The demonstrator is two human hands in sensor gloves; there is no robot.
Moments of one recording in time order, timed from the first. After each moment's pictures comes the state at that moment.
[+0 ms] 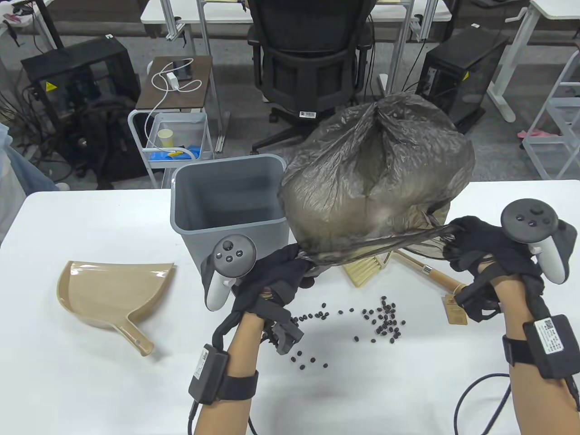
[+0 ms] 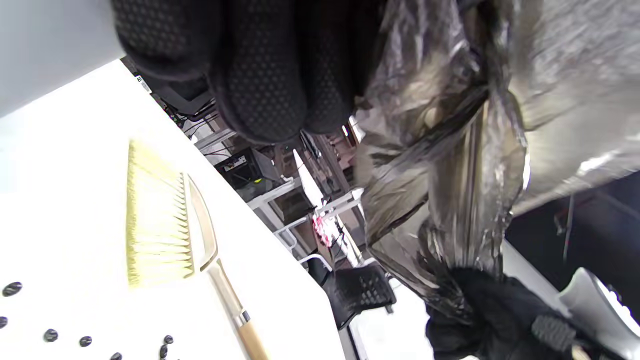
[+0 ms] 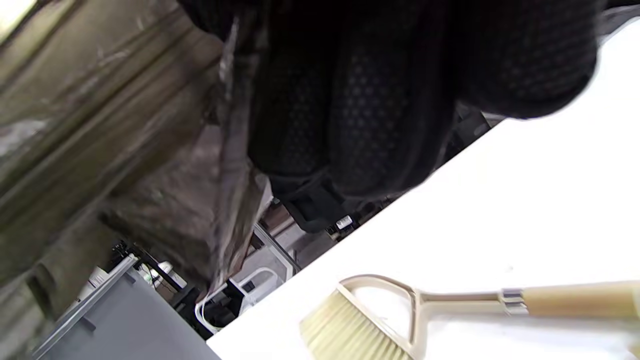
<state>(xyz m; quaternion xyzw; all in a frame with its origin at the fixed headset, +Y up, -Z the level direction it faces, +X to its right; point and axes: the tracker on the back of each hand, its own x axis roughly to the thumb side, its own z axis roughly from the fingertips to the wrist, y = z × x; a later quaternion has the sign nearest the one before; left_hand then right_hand) -0.104 -0.590 -0.374 -0.08 -0.19 0.51 0.83 0.314 -0.532 -0.384 -0.06 0.00 0.93 0.35</state>
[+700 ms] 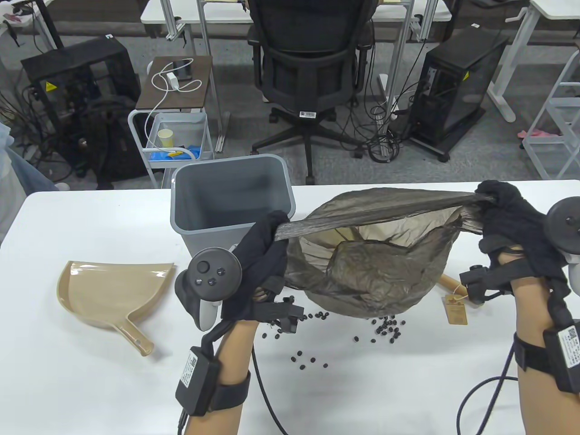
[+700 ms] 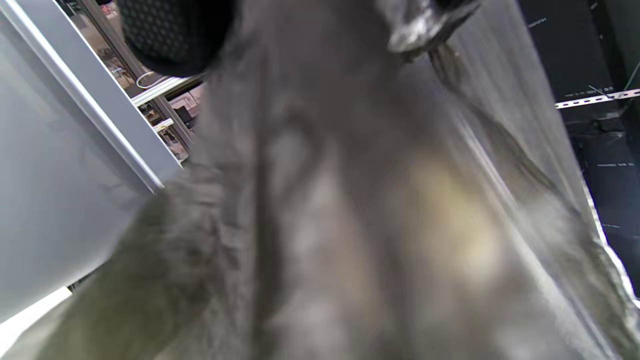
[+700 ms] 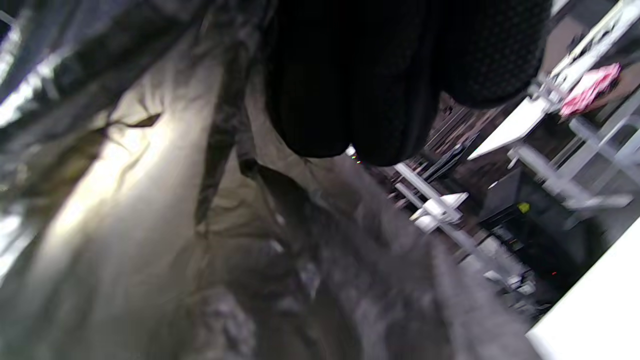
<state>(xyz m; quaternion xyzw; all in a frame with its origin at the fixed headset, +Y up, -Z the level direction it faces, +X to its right) -0.129 -0.540 -0.336 0.20 -0.10 0.48 0.85 0.307 -0.469 -0.346 -0.02 -0.22 0.87 0.44</state>
